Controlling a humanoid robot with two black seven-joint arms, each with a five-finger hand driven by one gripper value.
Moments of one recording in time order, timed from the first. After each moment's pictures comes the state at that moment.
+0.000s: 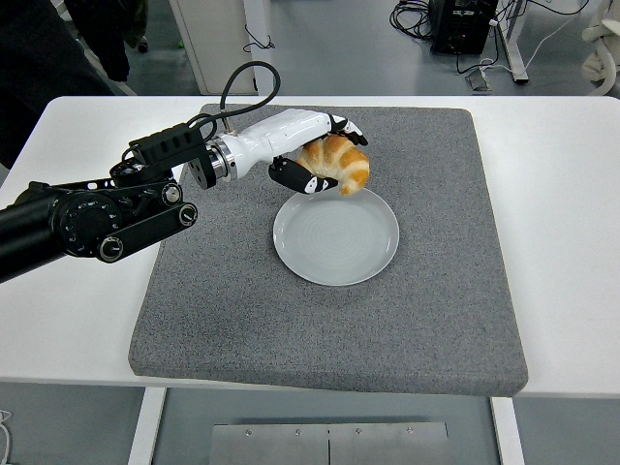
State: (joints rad) left arm -1.17 0.27 -0.08 -0.98 1.27 0.18 -0.32; right arm -0.10 0.00 0.01 0.13 -0.10 0.03 0.41
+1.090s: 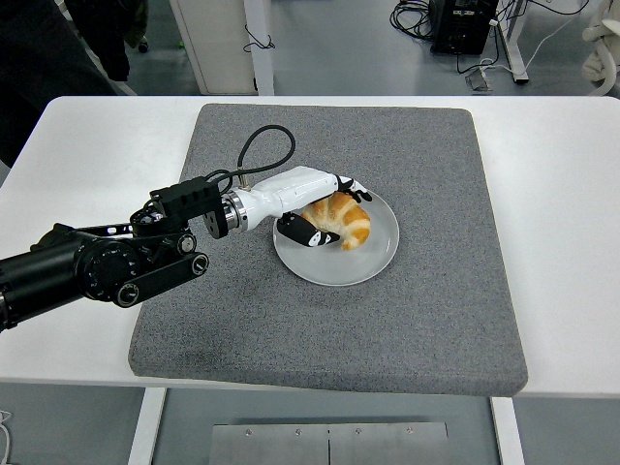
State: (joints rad) left arm -1.05 0.24 -0.06 -0.96 1.34 0.19 -0.32; right arm -0.10 0.00 0.01 0.13 -0.10 0.03 0.41
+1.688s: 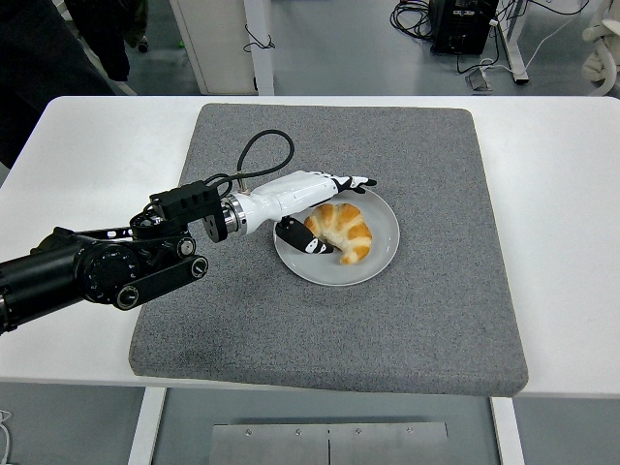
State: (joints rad) left arm -1.05 0.24 -0.06 -0.96 1.33 0.19 -0.32; right arm -0.10 0.00 0.01 0.13 -0.10 0.03 0.41
